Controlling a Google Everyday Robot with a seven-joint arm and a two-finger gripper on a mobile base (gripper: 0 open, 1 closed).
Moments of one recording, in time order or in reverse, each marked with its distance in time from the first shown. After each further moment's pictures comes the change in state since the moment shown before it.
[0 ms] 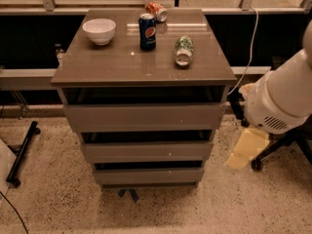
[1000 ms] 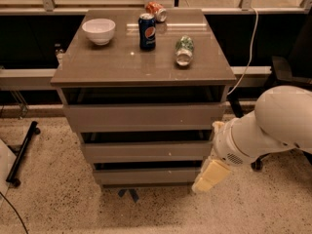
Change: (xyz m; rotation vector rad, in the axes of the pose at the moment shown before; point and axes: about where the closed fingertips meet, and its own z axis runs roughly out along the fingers) arm 0.001 0.036 0.125 -0.086 -0.119 0.069
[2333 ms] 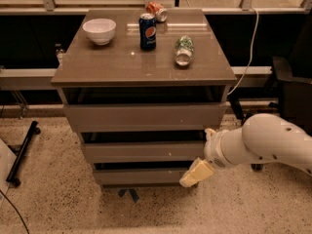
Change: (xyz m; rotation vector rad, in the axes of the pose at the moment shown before) arm 0.009 -0.028 0.087 0.020 -0.145 0.097
